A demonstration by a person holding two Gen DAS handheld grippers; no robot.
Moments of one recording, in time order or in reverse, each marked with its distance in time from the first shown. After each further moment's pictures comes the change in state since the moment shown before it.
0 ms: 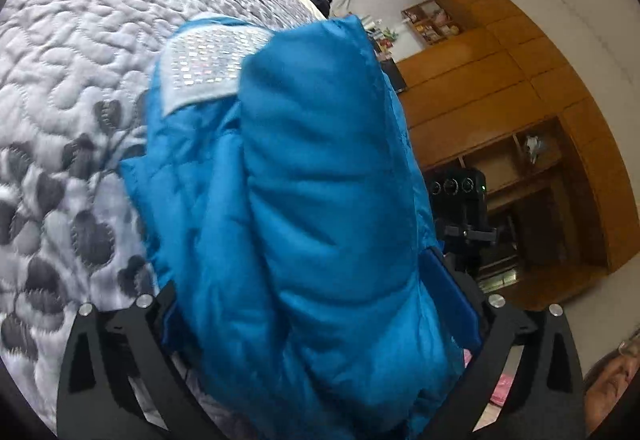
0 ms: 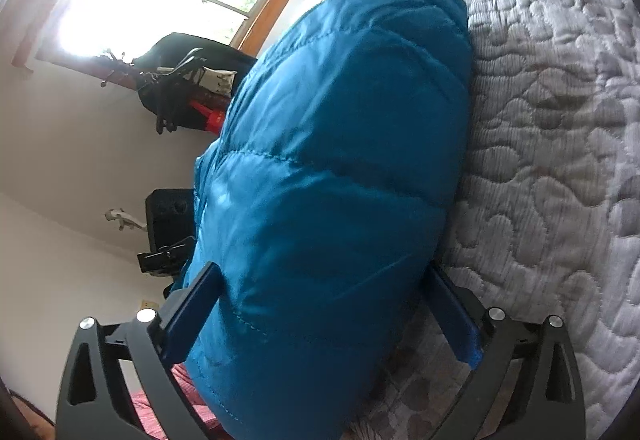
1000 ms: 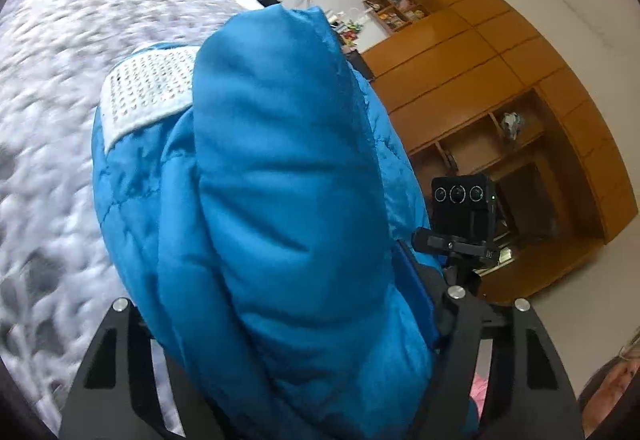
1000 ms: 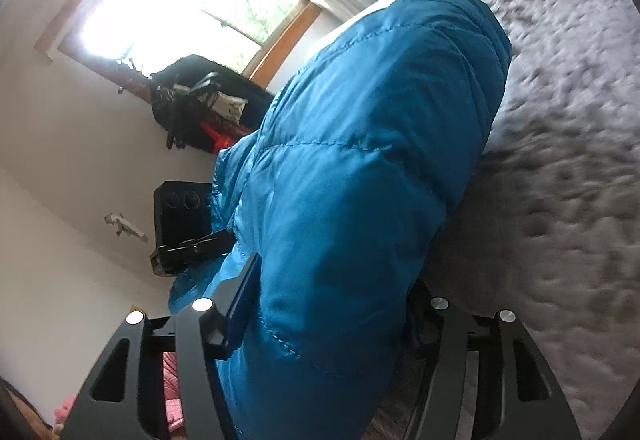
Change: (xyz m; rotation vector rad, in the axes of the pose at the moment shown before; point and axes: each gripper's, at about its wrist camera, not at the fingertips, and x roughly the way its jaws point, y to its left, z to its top) left arm 0.085 -0.097 0.019 0.125 -0.001 -0.072; right arm -0.068 0.032 -0.025 -0.092 -0.166 -0.045
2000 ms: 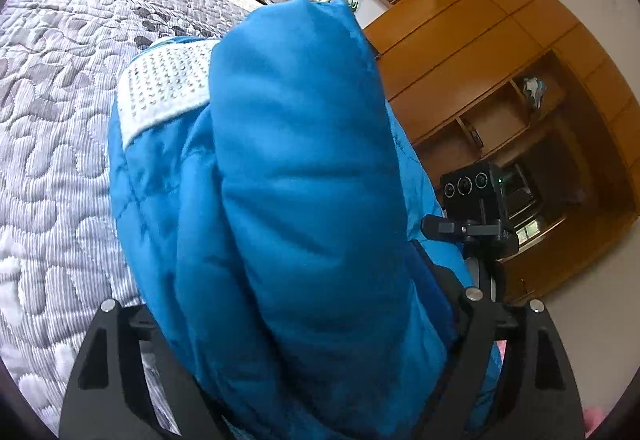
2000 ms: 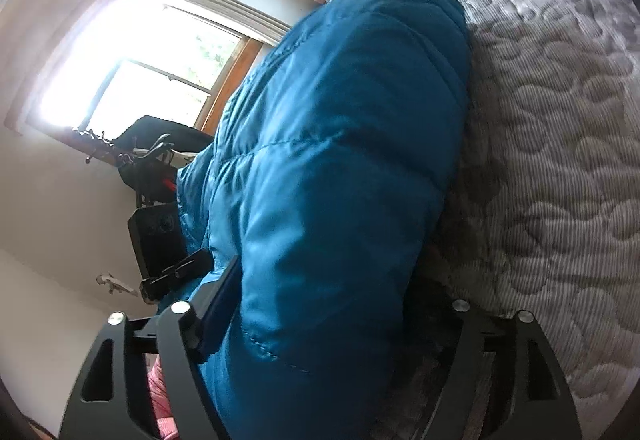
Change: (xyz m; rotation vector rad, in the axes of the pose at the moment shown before) left arm 0.184 -0.018 0.055 0.108 0.050 0.086; right arm -0.079 -0.158 0.049 0.196 -0.066 -0.060
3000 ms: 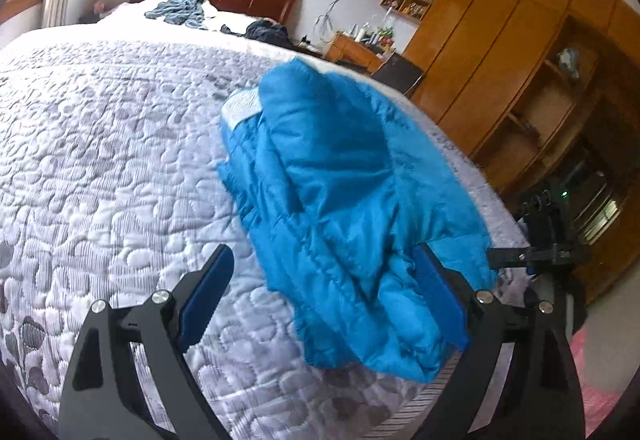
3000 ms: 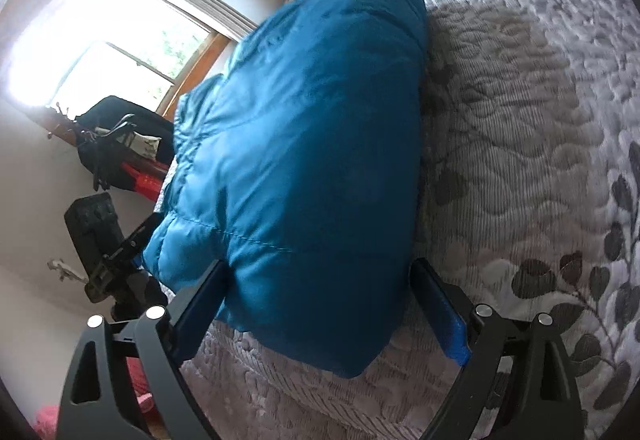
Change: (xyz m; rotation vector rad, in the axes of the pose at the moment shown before) left arm -0.099 -0.053 -0.071 0.162 -0.145 0.342; right arm -0.021 0.046 -0.104 -0.038 -0.037 -0.218
